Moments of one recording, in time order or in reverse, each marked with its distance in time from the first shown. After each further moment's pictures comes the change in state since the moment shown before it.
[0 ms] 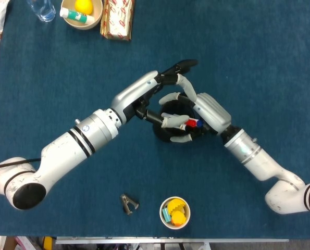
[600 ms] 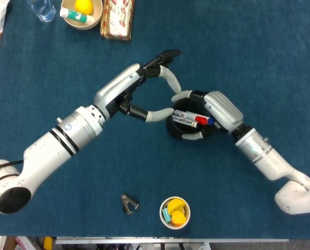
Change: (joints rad) left arm 0.056 0.083 0.001 -0.029 0.053 0.041 -0.017; right arm -0.030 0.047 -0.019 -0.007 0.014 -0.005 -0.043
